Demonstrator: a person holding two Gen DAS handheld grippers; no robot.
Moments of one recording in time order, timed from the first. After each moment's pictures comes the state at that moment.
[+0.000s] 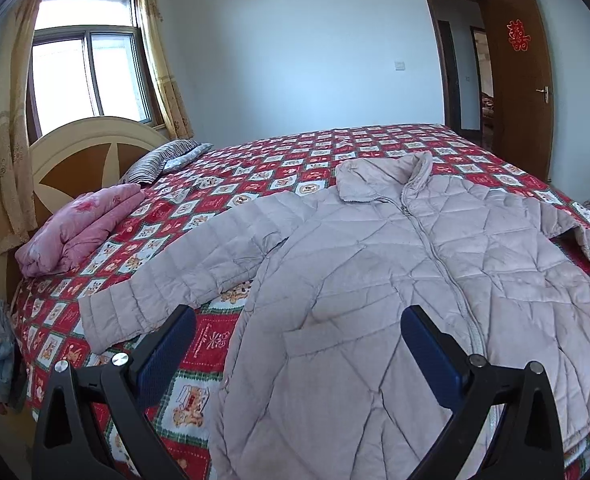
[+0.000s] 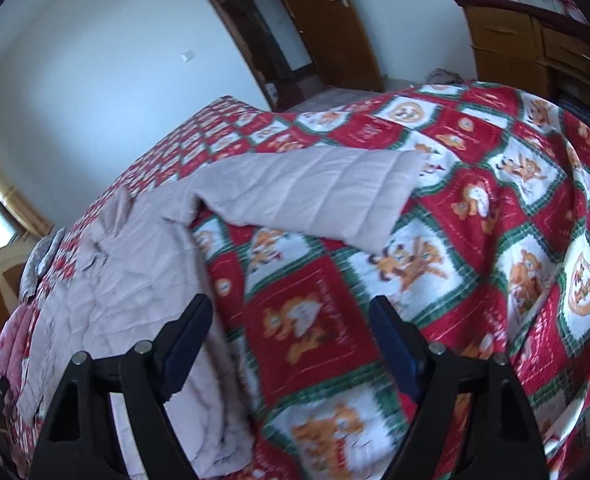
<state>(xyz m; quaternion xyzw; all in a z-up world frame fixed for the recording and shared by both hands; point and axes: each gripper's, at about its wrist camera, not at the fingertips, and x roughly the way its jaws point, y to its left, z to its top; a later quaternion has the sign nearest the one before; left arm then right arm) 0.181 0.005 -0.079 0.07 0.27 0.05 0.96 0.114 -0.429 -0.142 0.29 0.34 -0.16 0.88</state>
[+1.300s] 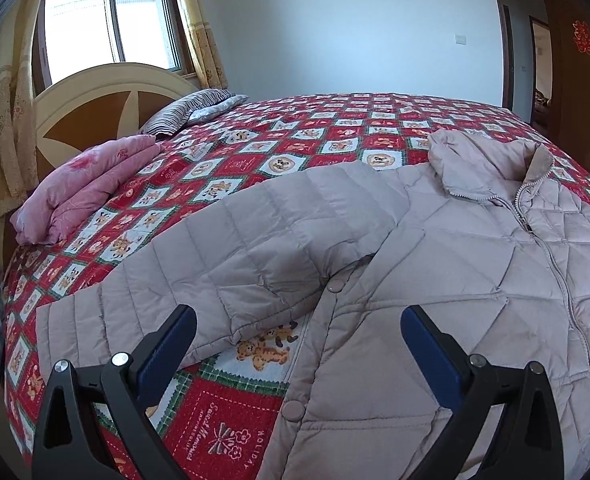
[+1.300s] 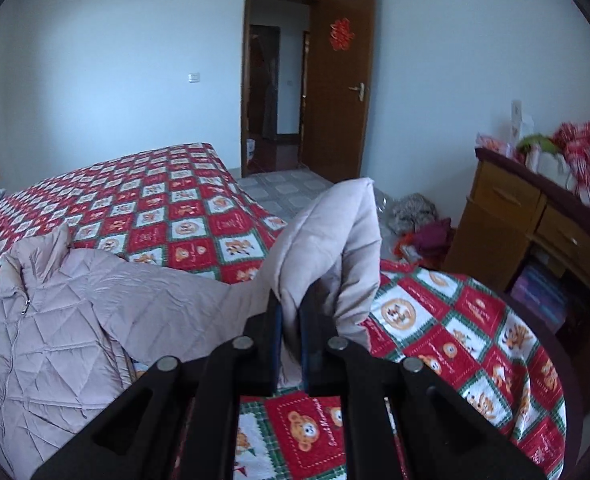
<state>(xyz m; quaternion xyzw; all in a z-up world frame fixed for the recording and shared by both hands) 0.352 0.086 -0.137 0.03 0.34 0.12 0.93 0.249 -0.429 -0.039 0.04 0.27 -0.24 0.93</state>
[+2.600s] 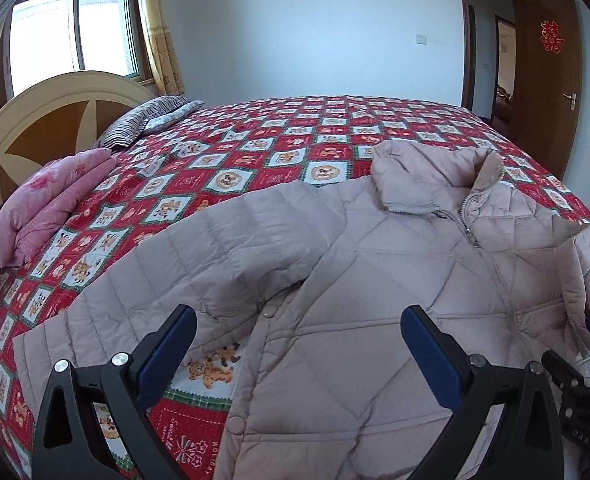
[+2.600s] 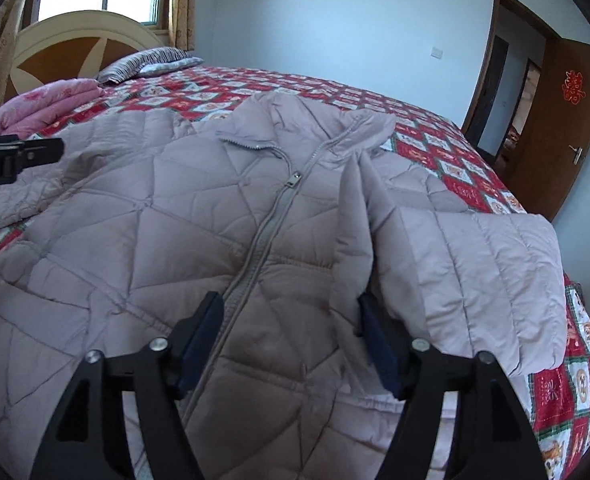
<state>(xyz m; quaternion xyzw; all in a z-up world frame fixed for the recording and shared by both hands) 0.364 0.050 -0.105 0.03 0.34 0.04 0.94 0.334 -0.147 -0.159 -0.10 0.35 0.09 0.93</state>
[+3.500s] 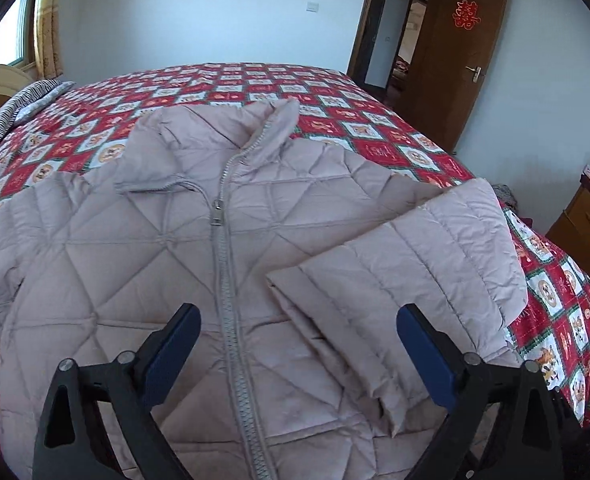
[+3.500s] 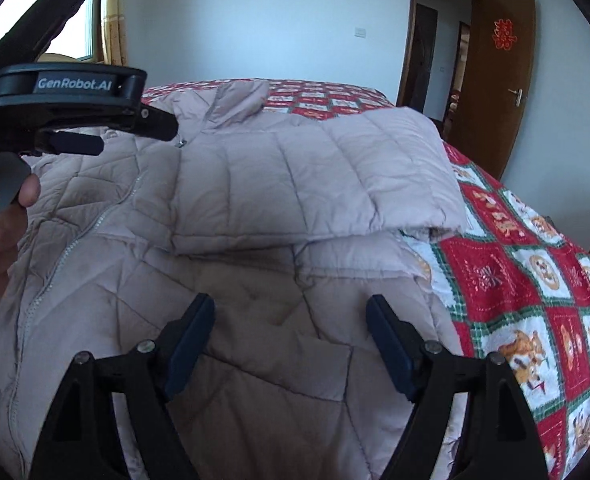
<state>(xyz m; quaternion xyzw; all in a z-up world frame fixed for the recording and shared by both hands) 0.385 -0.152 -0.129 -0.02 0.41 -0.18 0.89 0.293 -0.254 -0.189 -0.02 0.35 0.00 0.94</state>
